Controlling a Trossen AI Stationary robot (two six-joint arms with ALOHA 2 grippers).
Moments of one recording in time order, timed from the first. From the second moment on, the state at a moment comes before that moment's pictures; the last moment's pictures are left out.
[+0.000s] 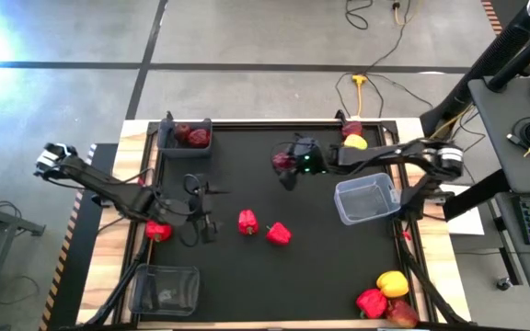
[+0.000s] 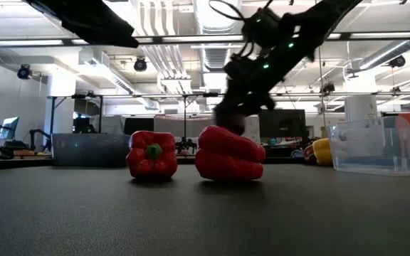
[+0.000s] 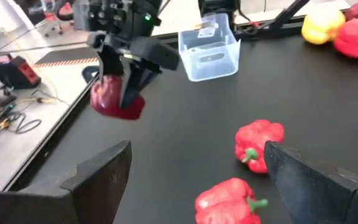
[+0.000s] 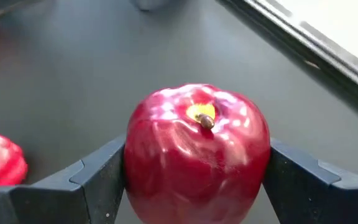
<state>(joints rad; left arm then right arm) -0.41 1.04 0.67 -0.13 -0.64 -0.11 -0.28 1.65 0.98 0.01 0.12 0.22</state>
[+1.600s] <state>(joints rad) -0.29 1.09 0.64 -0.11 -0.76 -0.24 -0.16 1.81 1.14 -0.16 0.15 0.01</state>
